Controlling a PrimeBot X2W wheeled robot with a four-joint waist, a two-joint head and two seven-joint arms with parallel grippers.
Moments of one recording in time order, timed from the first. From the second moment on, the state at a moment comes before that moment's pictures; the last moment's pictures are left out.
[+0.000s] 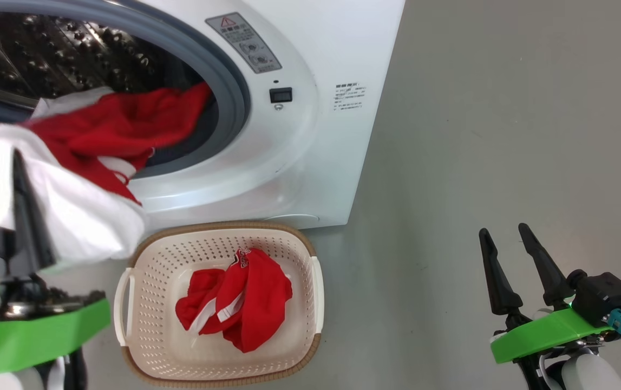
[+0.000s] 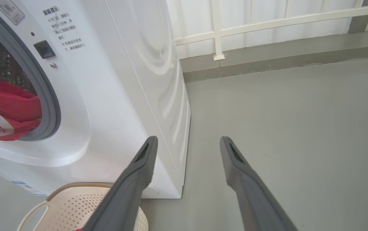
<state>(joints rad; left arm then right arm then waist) -0.25 0.03 0.19 -0.17 -0.13 -0.06 -0.26 -0.10 -0.06 0.02 0.24 0.35 0.12 -0.26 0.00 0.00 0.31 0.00</state>
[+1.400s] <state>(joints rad) -0.46 0.03 0.07 0.68 -0.15 -0.12 -0.26 -0.17 -0.06 0.01 0.20 0.35 0.12 -0.26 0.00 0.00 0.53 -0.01</state>
